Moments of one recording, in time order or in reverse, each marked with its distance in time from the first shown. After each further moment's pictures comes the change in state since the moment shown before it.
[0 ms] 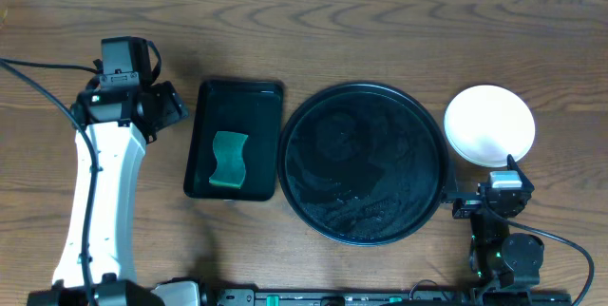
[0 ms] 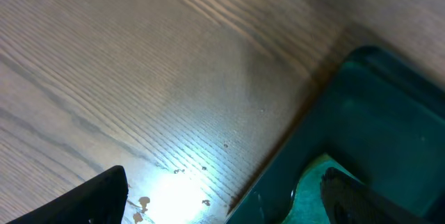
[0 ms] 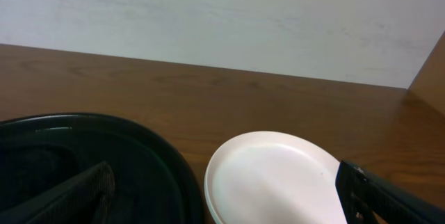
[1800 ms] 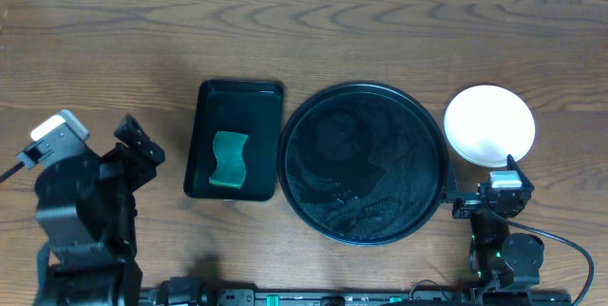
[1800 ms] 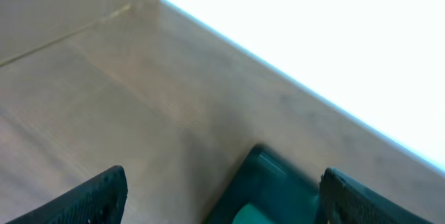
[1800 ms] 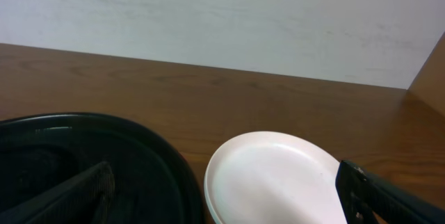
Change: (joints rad) left arm -0.018 -0.753 -0.186 0.181 0.007 -0.076; right arm 0.000 0.000 0.000 0.000 -0.001 -0.002
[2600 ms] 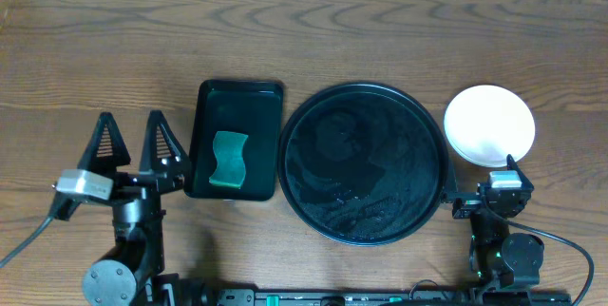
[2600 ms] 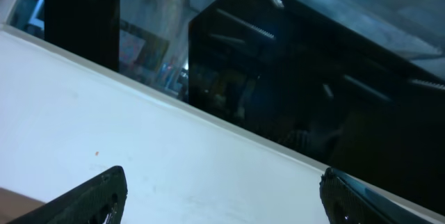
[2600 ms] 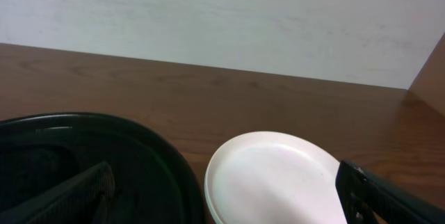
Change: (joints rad) left arm 0.000 -0.363 -0.675 1.144 0.306 -0.081; right arm 0.000 0.000 0.000 0.000 -0.002 0.000
